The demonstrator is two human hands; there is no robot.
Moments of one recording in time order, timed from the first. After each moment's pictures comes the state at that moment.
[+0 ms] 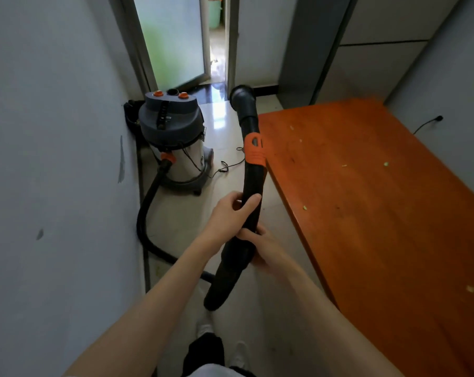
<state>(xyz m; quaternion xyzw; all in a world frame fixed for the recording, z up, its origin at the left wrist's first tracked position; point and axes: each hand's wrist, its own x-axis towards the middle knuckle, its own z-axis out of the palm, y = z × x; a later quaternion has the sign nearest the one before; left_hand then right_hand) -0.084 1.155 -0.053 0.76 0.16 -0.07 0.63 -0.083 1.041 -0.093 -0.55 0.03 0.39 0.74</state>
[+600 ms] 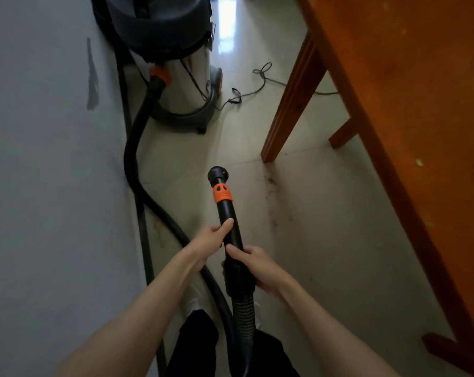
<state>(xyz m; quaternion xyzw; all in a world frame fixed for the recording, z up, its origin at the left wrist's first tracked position) -0.089 1.238 -0.369 0.64 0.37 -0.28 0.61 -0.088 1.100 -0.368 -0.61 0.12 0.55 0.56</state>
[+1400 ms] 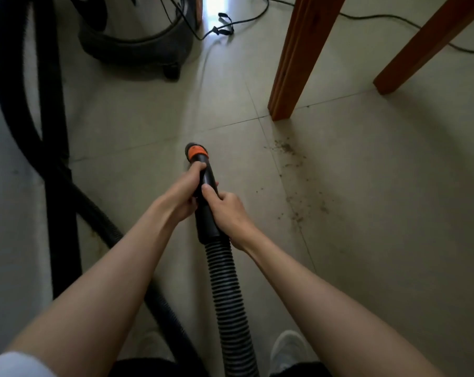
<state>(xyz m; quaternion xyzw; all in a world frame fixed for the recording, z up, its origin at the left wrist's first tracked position) 0.033 1.253 -0.742 0.52 0.46 -0.13 0.71 0.013 1.159 -0.739 -0.75 0.07 0.38 0.54</state>
